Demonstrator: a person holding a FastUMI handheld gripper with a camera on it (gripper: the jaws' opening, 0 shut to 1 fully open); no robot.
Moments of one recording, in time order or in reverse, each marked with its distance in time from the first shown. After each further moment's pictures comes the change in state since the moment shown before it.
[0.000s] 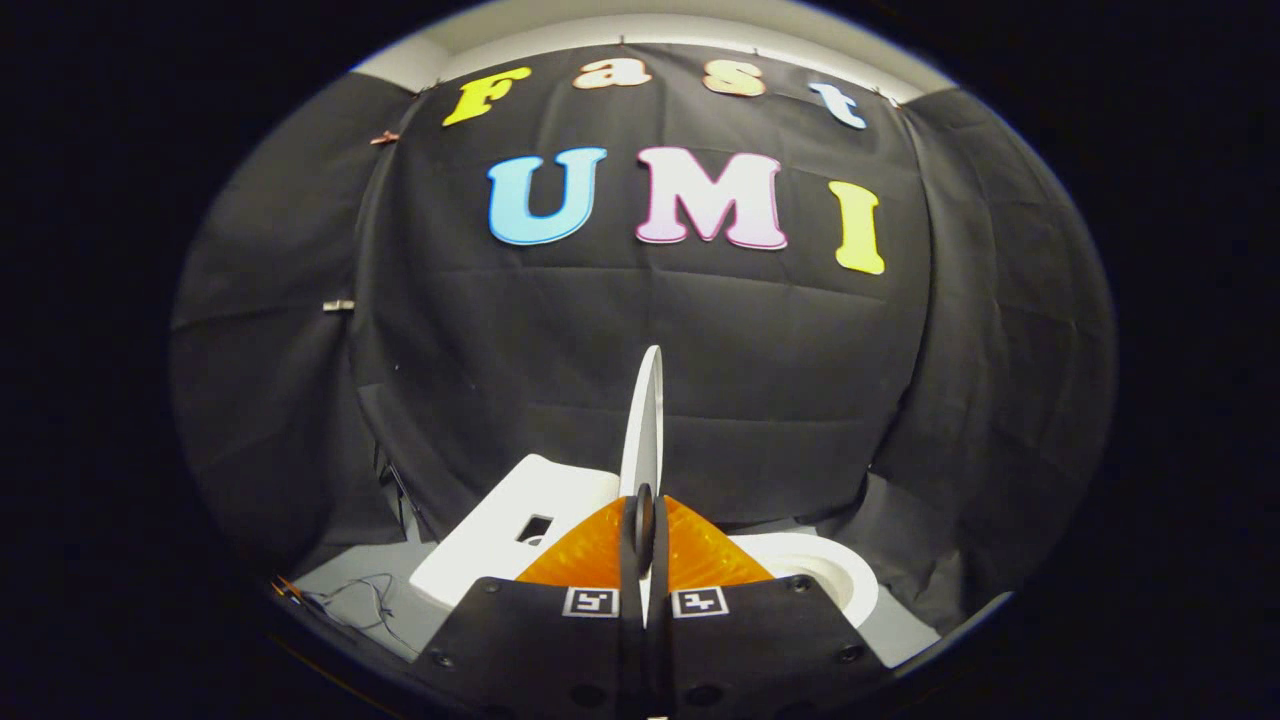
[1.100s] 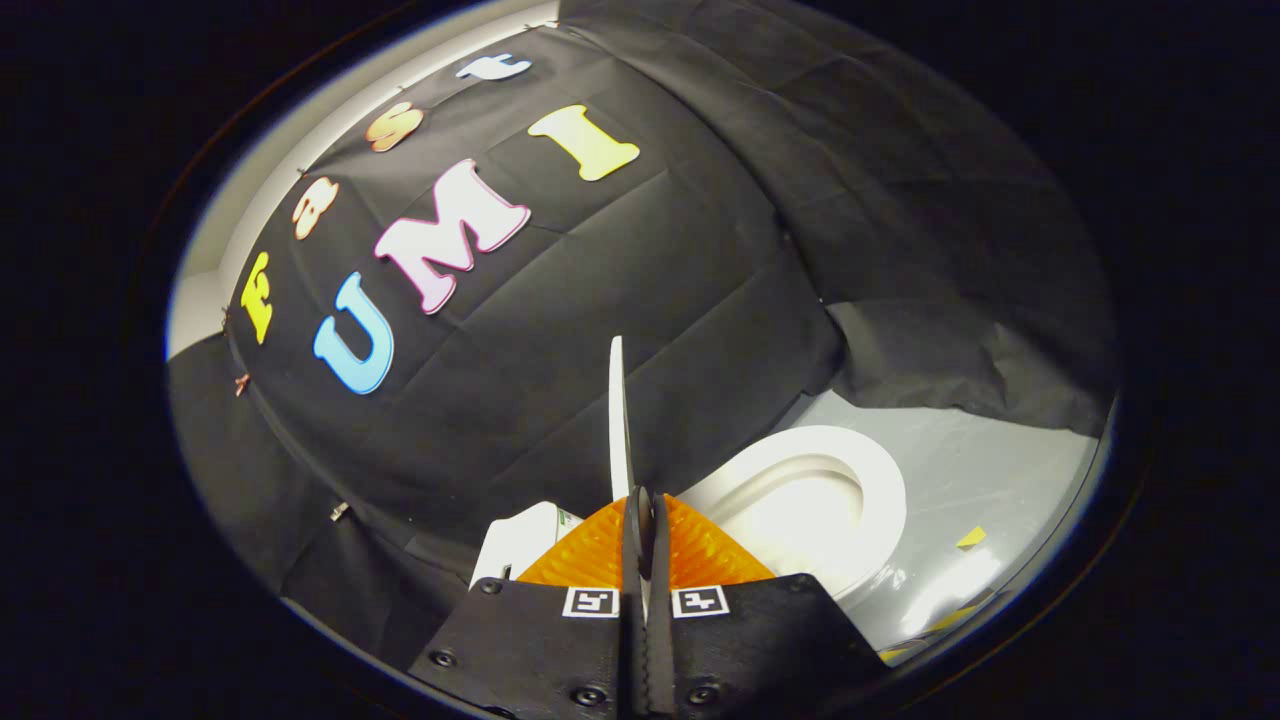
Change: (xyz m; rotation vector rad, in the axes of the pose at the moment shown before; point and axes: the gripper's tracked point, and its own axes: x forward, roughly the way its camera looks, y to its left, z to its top) arm 0.012 -0.223 -0.079 0.765 0.074 -0.041
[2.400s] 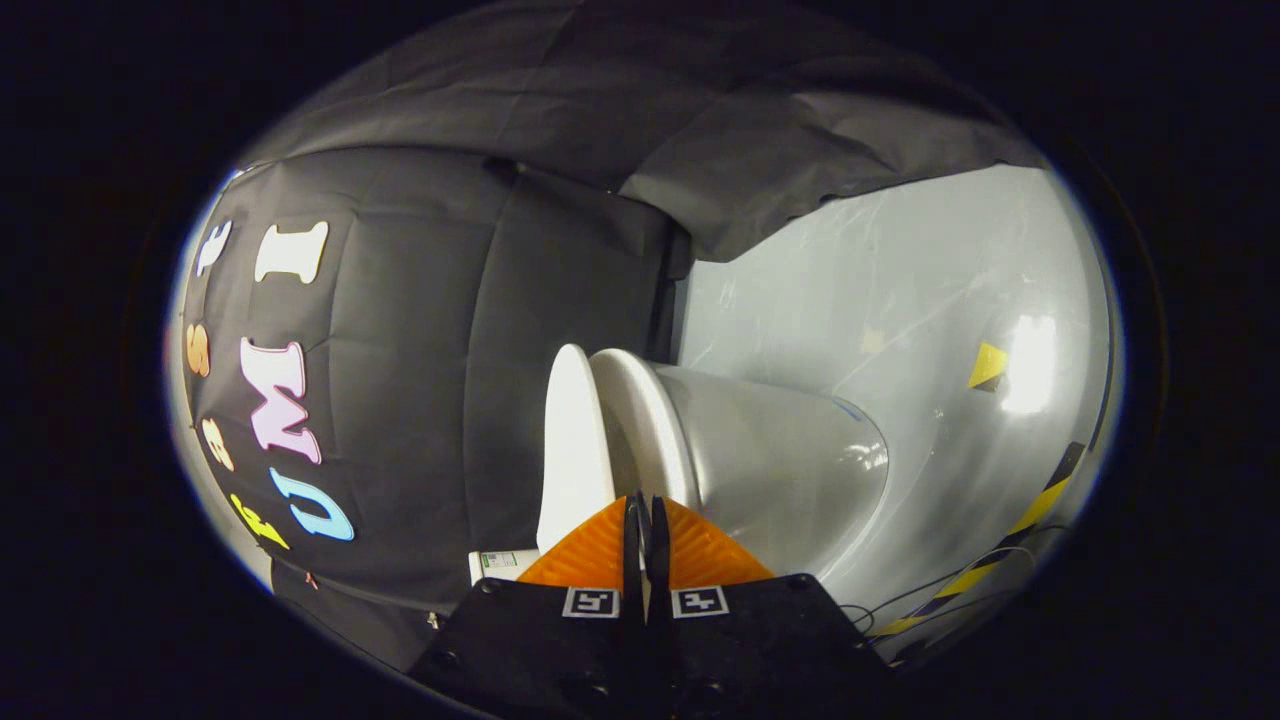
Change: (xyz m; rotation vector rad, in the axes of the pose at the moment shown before) arm 0.080 -0.304 -0.092 0.675 0.180 -0.104
